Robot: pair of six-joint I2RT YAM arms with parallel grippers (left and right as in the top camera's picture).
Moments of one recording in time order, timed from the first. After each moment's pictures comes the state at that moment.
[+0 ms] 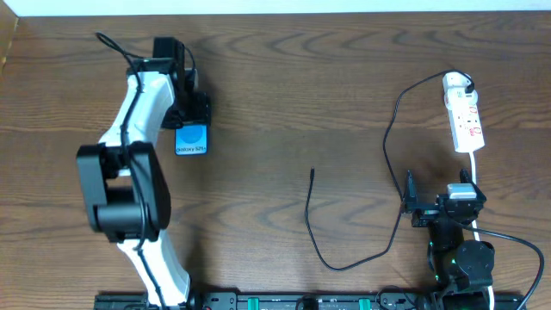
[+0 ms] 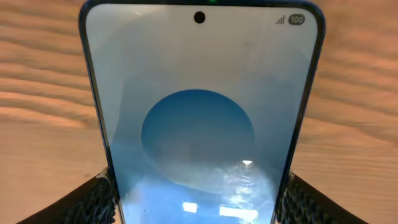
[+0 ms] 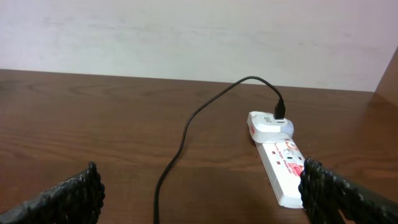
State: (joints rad) left arm 0.02 2.02 1.58 -0.96 0.02 -0.04; right arm 0.11 0.02 0.01 -0.06 0.10 -0.04
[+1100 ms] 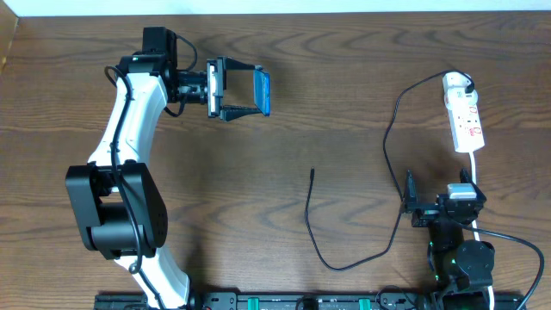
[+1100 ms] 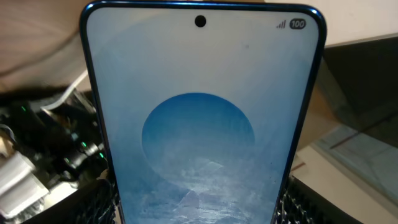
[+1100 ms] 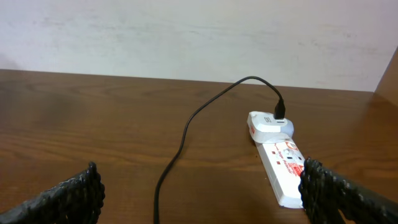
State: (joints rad) left arm 0.02 1.93 1.58 -0.97 1.41 -1.19; right arm 0.11 0.02 0.01 -0.06 0.10 -0.04
